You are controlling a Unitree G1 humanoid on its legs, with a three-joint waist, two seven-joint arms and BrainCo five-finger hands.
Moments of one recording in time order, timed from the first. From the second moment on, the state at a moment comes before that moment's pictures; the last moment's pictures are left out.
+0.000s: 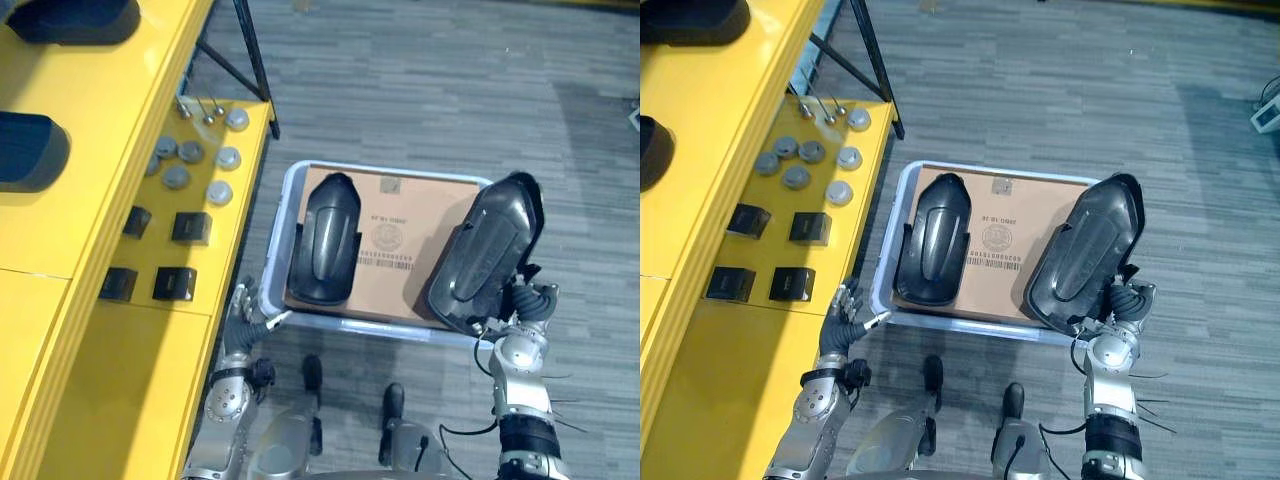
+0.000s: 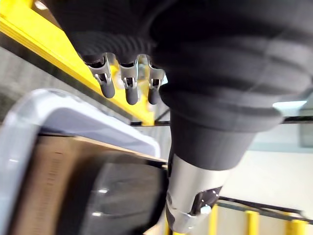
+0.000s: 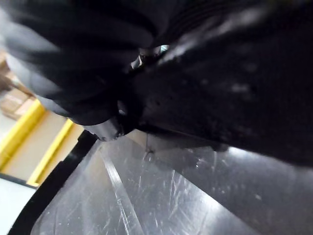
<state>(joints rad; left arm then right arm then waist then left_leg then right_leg) 0.19 0.06 -0.17 -0.18 -0.19 -0.20 0.25 -0.11 -0.07 -0.27 0.10 -0.26 -0.01 -0.49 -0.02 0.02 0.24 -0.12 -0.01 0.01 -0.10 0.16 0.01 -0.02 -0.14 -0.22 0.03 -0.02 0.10</state>
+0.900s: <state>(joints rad) -0.04 0.04 -0.44 -0.05 -0.07 -0.08 0.35 -0.13 0.01 0.17 -0.11 -0.43 0.01 -0.44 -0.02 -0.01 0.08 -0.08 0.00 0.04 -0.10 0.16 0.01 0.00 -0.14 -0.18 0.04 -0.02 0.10</state>
